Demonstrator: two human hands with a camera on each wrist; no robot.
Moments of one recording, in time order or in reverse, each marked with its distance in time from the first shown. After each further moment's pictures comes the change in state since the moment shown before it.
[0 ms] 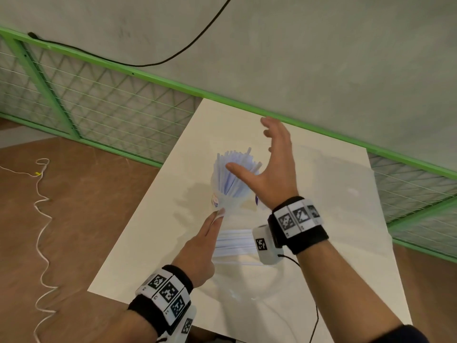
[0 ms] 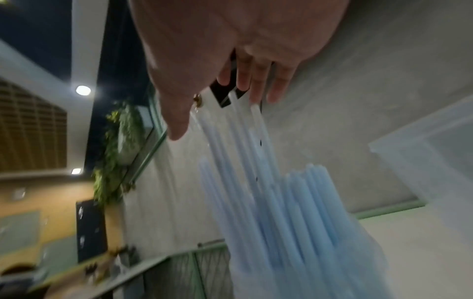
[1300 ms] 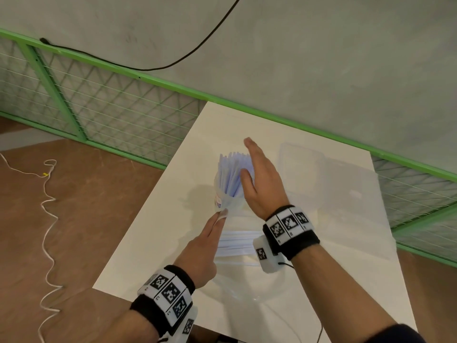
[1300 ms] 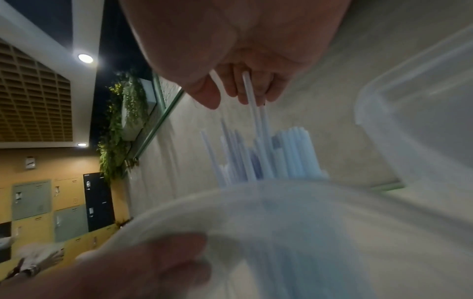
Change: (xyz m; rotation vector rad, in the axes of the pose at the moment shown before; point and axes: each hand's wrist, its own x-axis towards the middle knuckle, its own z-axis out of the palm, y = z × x) left_hand -0.004 -0.003 0.002 -0.007 0.015 0.020; right_hand -0.019 0.014 0.022 -0.102 -0.257 -0.014
